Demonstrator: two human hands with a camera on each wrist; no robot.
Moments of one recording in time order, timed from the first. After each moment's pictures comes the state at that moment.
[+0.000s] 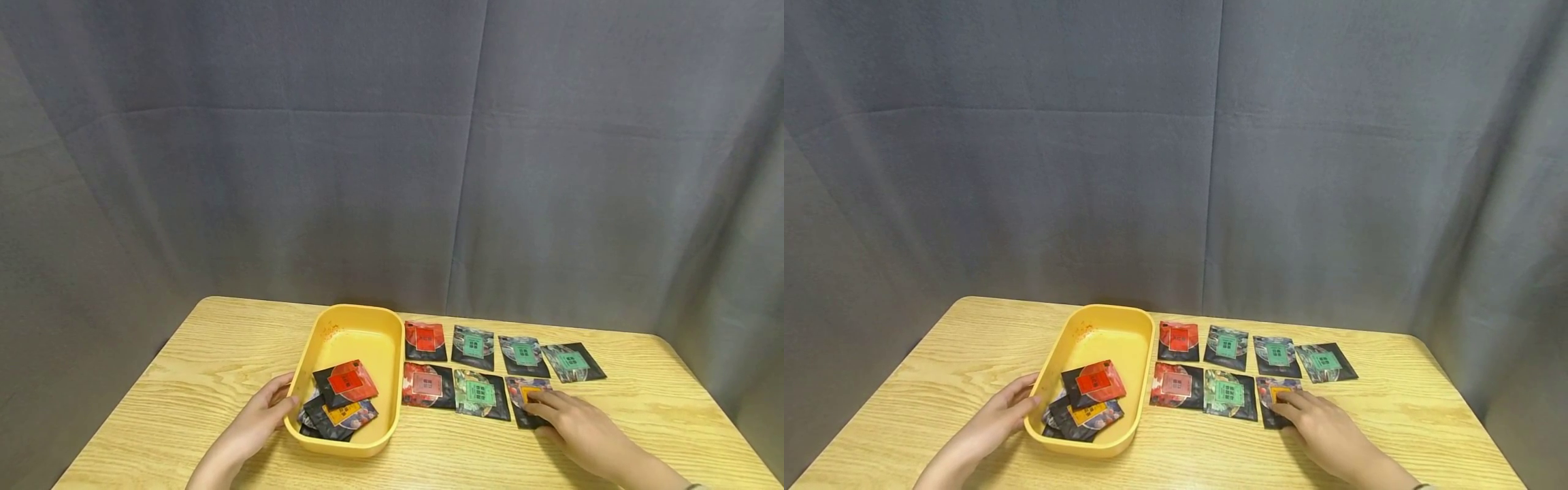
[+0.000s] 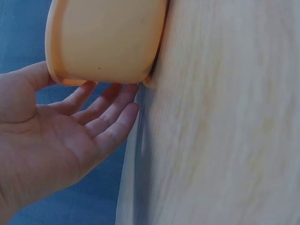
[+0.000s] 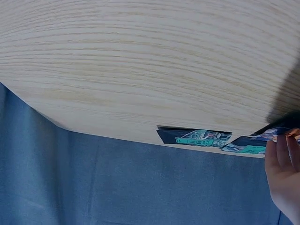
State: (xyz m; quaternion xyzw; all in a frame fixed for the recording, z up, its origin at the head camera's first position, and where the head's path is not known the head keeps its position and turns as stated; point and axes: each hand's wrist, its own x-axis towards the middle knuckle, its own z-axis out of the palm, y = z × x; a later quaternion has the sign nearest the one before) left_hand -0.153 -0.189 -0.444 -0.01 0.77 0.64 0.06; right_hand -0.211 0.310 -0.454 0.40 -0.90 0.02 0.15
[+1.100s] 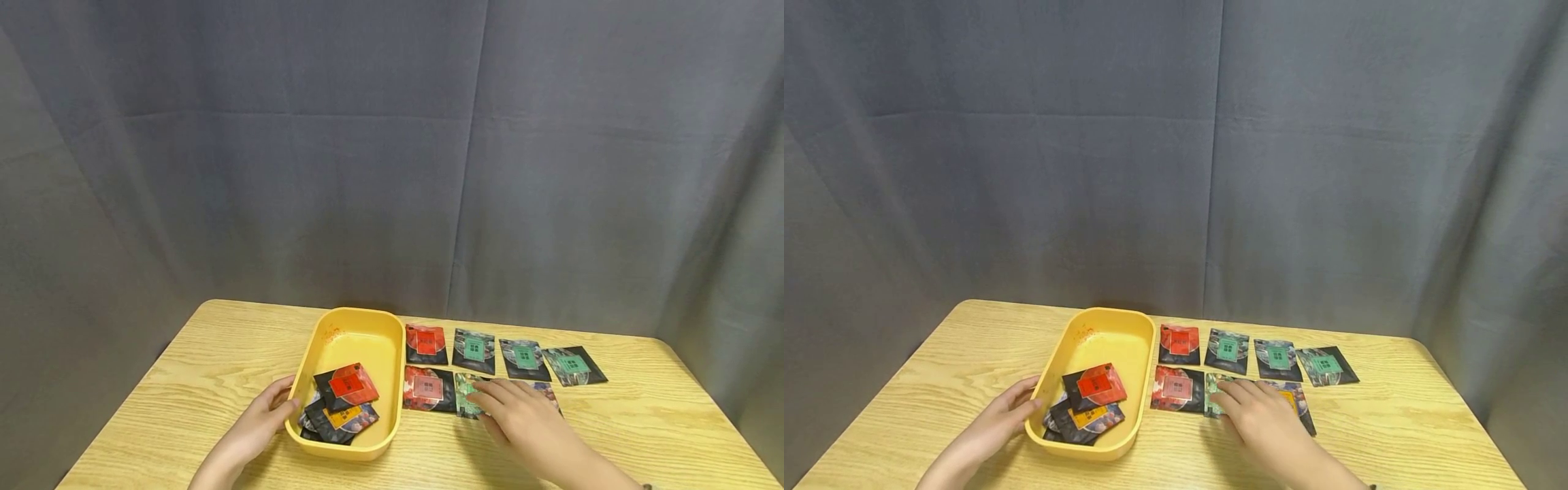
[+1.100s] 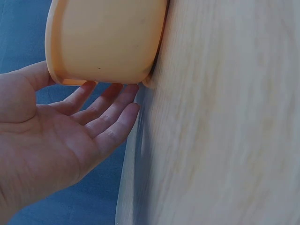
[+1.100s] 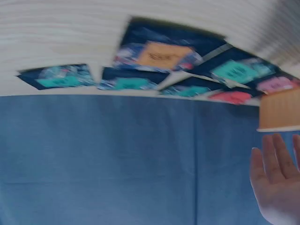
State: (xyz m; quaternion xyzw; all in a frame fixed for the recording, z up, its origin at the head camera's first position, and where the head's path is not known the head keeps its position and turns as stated) left_hand -0.153 -0.190 -0.443 0.00 0.77 0.64 0.06; right_hand -0.192 0.217 -0.412 0.45 -0.85 0.05 0.26
